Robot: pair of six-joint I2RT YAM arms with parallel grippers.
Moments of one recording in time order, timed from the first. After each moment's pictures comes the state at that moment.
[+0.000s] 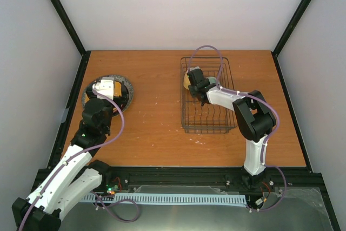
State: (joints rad) left arm -0.41 0.70 0.60 0.05 -0.46 0.13; right arm 0.54 1.95 1.25 -0.15 0.41 0.00
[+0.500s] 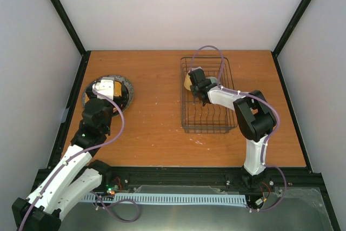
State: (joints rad) left arm -0.41 0.70 0.60 0.05 -0.46 0.13; right arm 0.53 1.95 1.25 -0.16 0.43 0.00
